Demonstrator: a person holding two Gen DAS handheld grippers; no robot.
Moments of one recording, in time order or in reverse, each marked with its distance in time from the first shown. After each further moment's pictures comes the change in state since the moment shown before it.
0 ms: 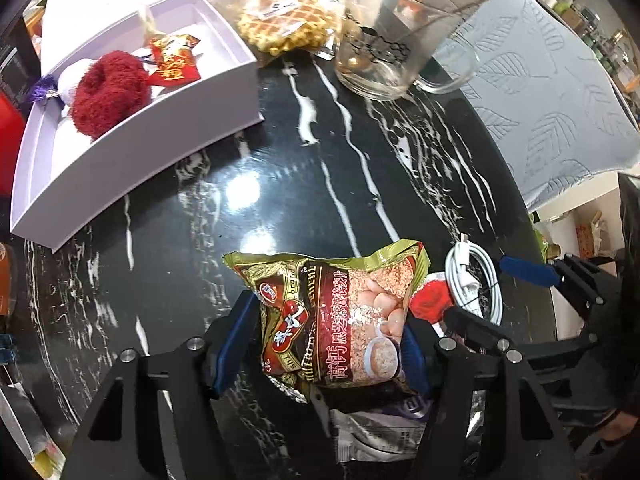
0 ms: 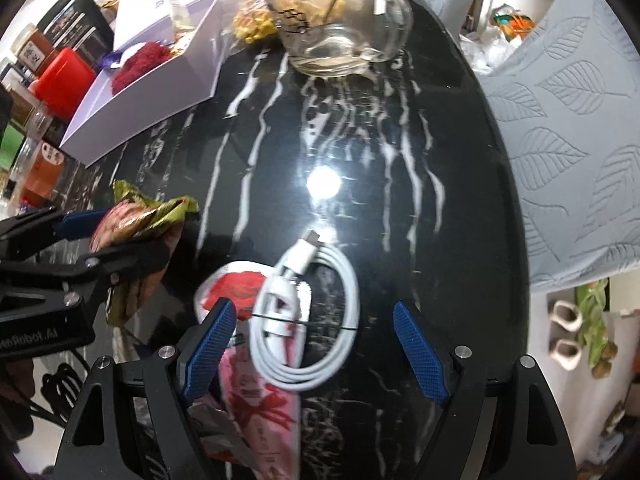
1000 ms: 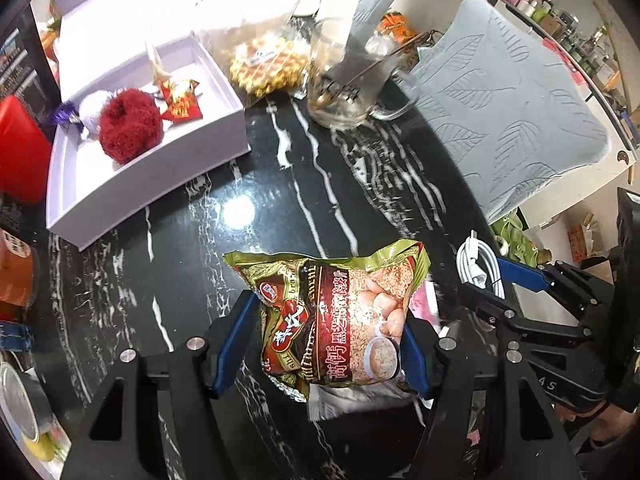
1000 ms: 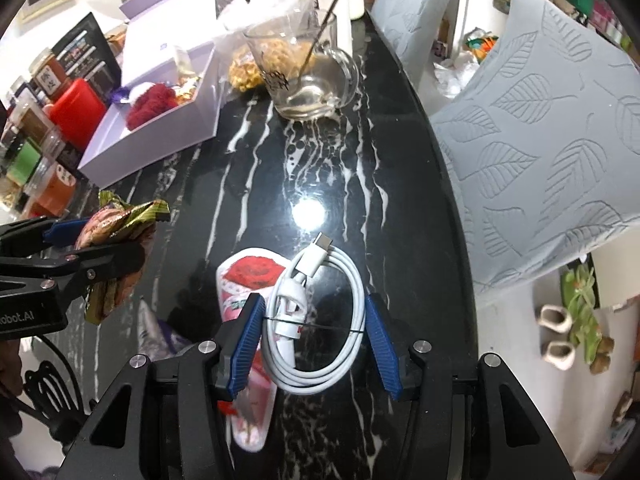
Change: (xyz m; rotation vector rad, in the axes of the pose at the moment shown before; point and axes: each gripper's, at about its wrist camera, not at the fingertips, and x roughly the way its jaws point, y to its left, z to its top) left arm -0.057 -0.020 -0.025 0.022 -0.078 -0.014; right arm -0.060 -0.008 -0.032 0.036 -0.142 -0.035
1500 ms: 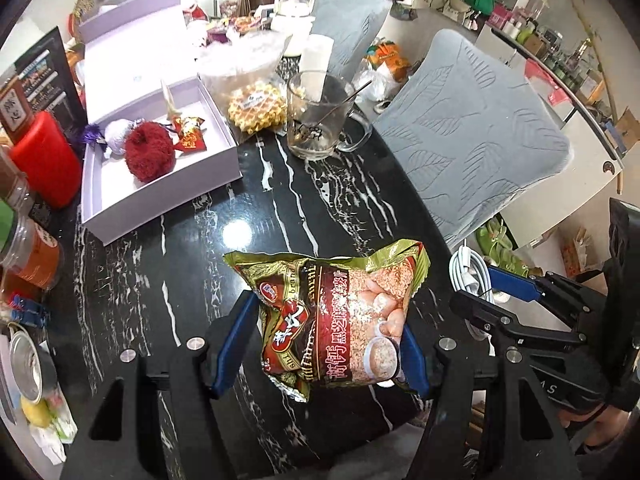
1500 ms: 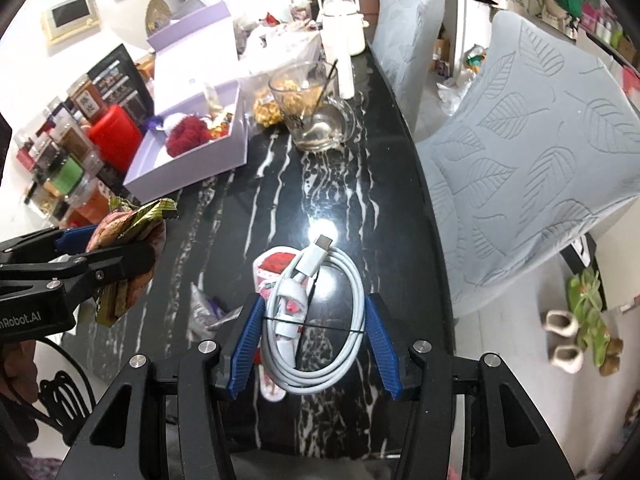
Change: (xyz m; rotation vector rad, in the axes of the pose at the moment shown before) left arm -0.074 -0.031 -0.018 -0.005 -0.112 -0.004; right arm -0.070 -0.002 -0.019 0.011 -0.090 0.057
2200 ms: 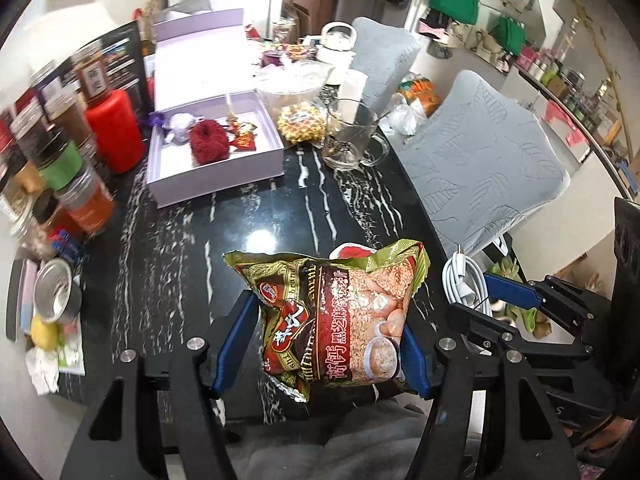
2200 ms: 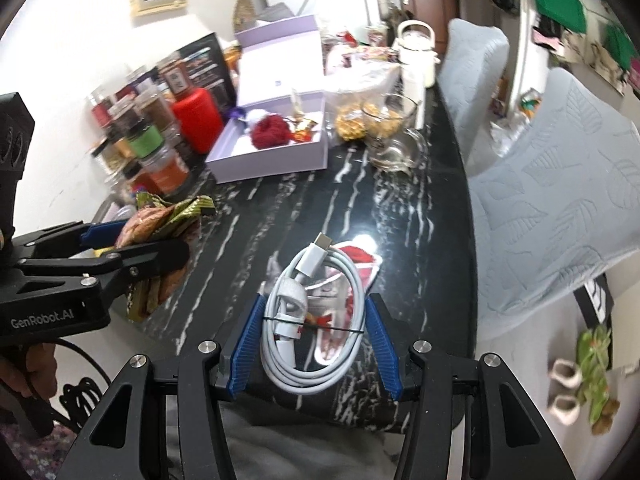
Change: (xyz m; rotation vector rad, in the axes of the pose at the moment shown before) left arm -0.072 -0.007 -0.056 -0.125 -0.121 0.086; right arm -0.054 0.044 -0.024 -0.203 -0.051 0.140
